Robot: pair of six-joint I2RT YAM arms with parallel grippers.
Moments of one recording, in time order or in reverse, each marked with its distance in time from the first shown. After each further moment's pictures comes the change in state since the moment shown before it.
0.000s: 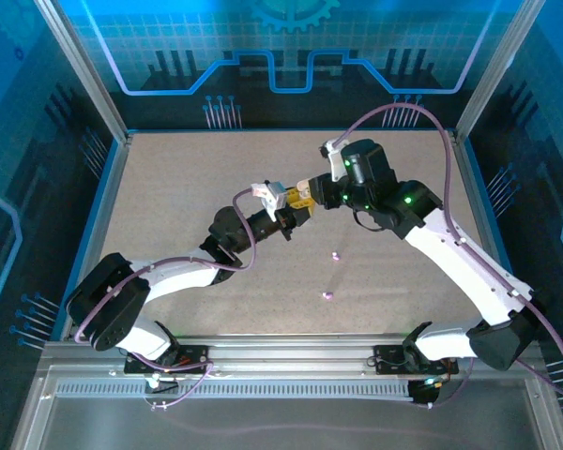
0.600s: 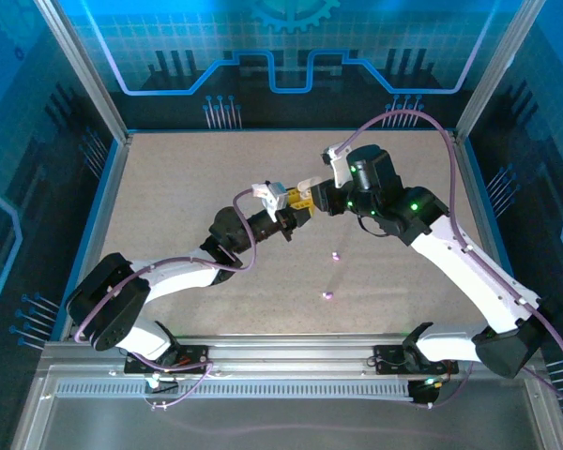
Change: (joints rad) left arm -0.003 0.000 0.000 0.001 0.000 0.002; right arm 0.000 -0.049 -0.047 0.001 -0.041 -0.039
